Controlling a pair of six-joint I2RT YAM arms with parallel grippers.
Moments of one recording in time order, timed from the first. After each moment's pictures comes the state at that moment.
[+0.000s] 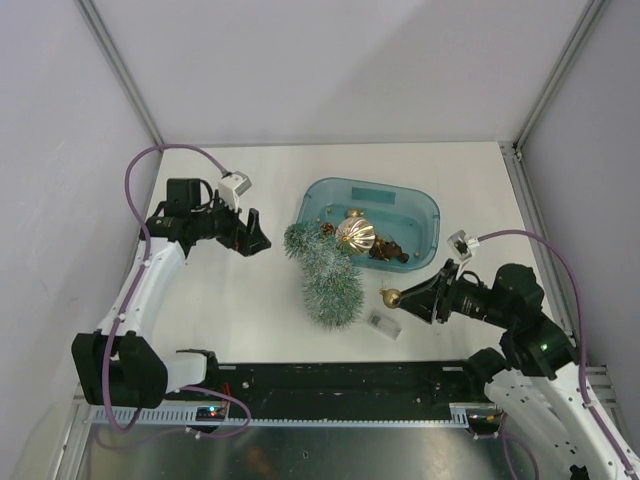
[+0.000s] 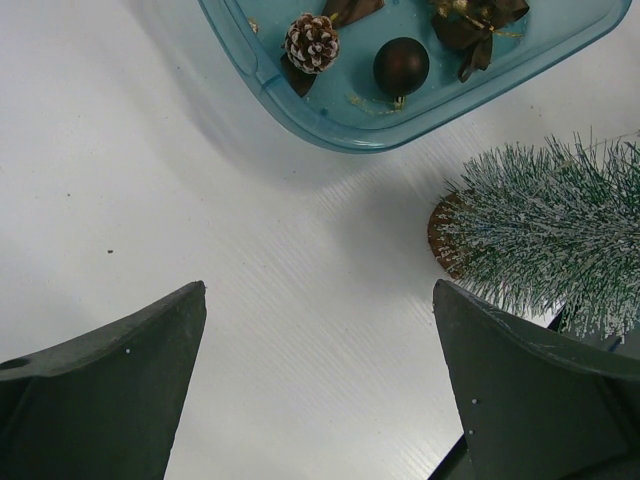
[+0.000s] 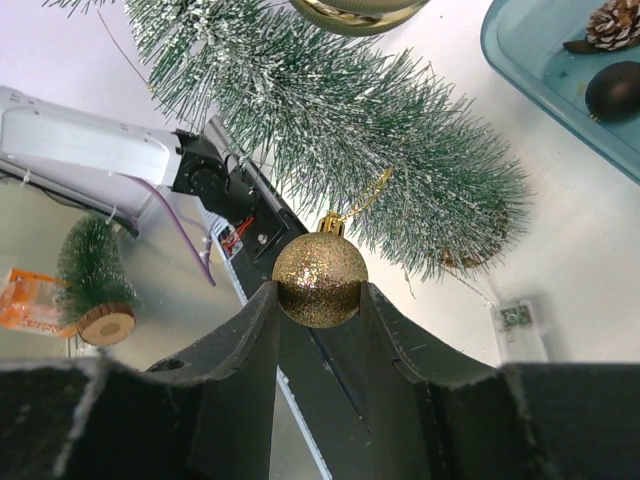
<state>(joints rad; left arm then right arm) -0.05 1.22 1.05 -0.65 0.68 0.27 0.48 0.39 0.66 -0.46 -0.60 0.52</state>
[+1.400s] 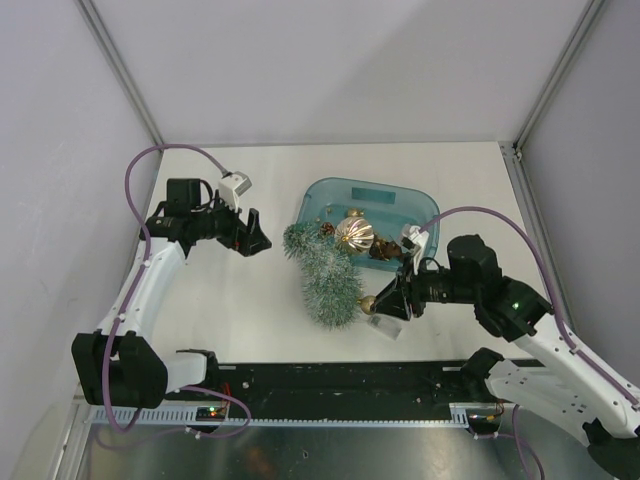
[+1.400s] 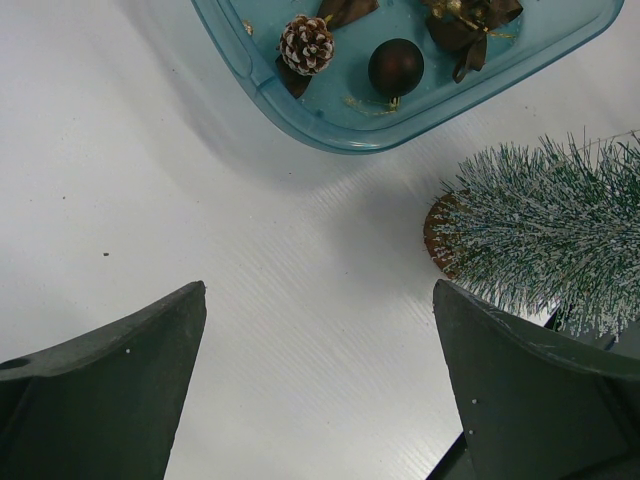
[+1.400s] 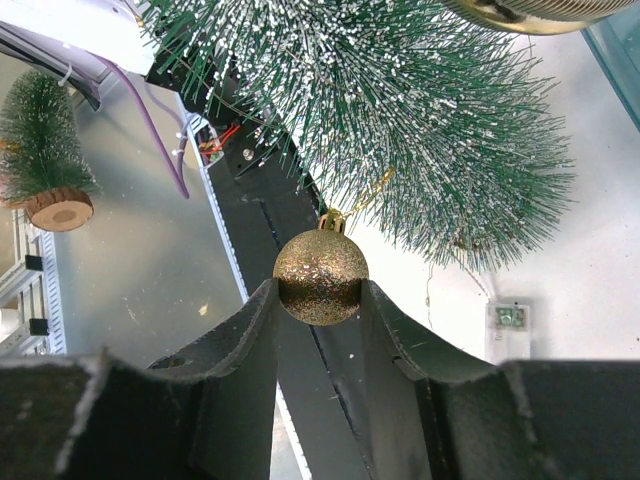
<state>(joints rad) -0.05 1.22 1.05 -0.65 0.69 0.27 0.72 0.74 0.85 -0.54 -0.58 0.26</state>
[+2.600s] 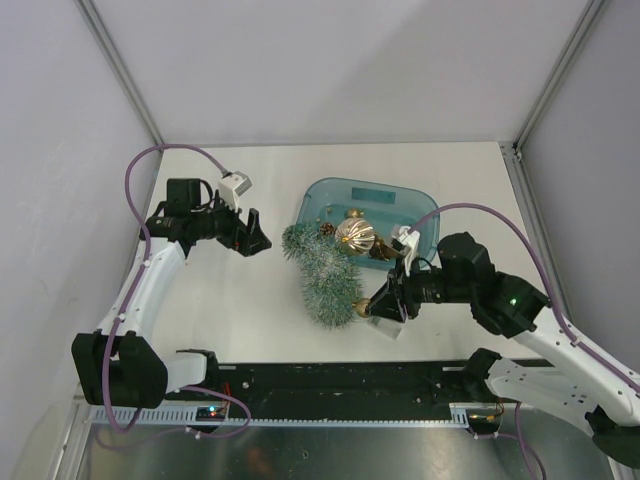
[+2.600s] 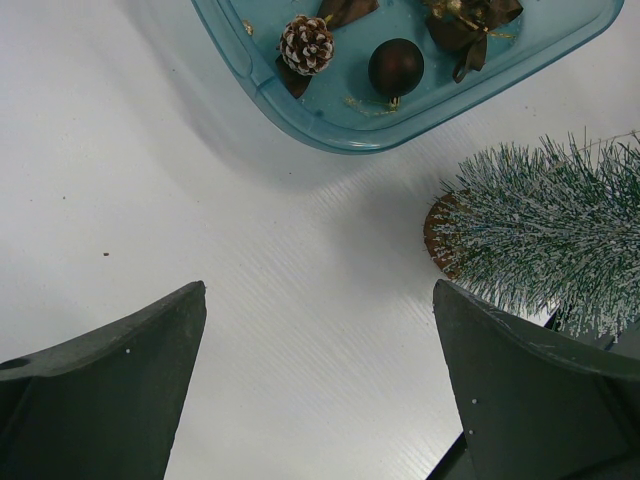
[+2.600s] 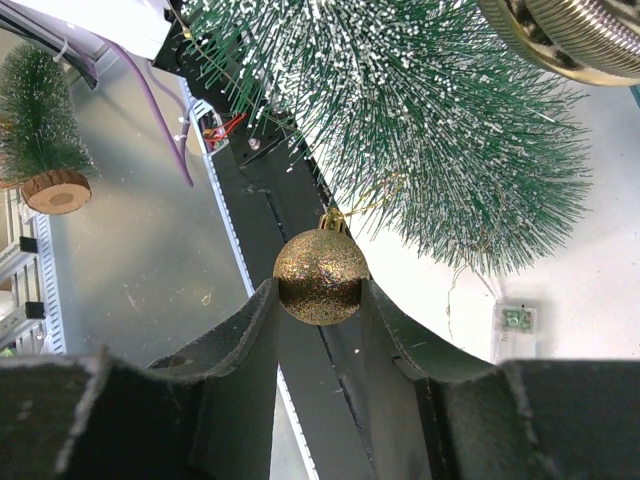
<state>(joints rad) -0.05 1.22 1.05 -0.65 0.69 0.27 0.82 0.80 0.92 -0.58 -0.51 0.25</state>
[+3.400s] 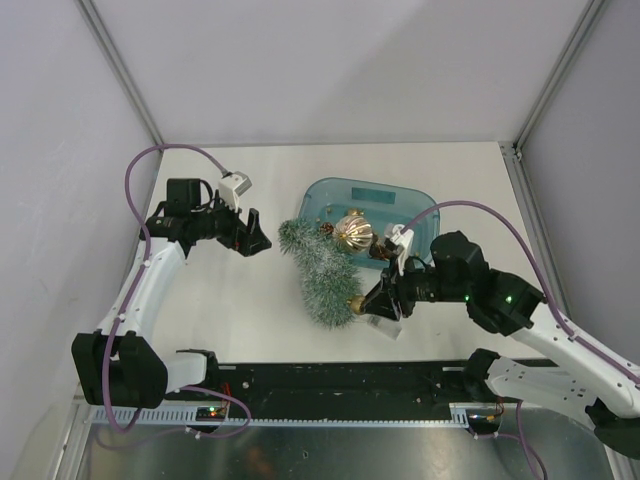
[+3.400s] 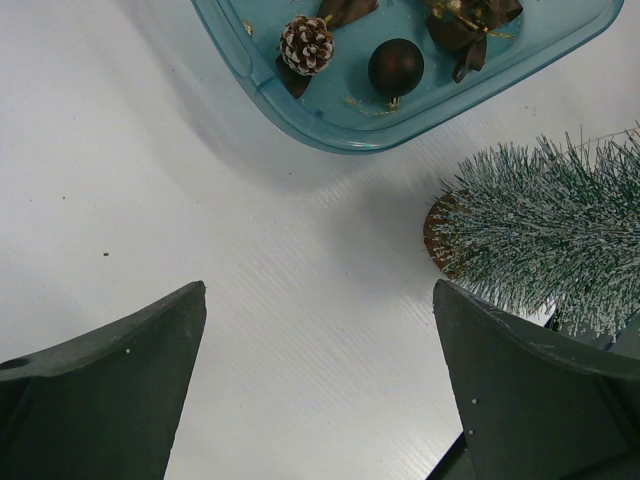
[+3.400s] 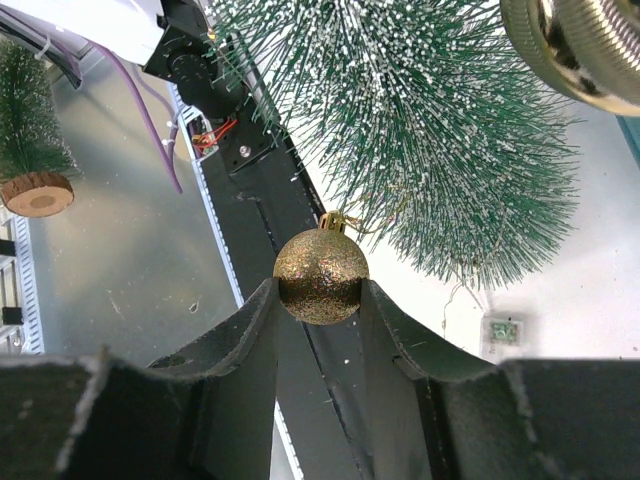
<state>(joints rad) -0.05 1.22 1.05 -0.65 0.69 0.27 0.88 0.83 0.96 -0.57 -0.44 0.23</state>
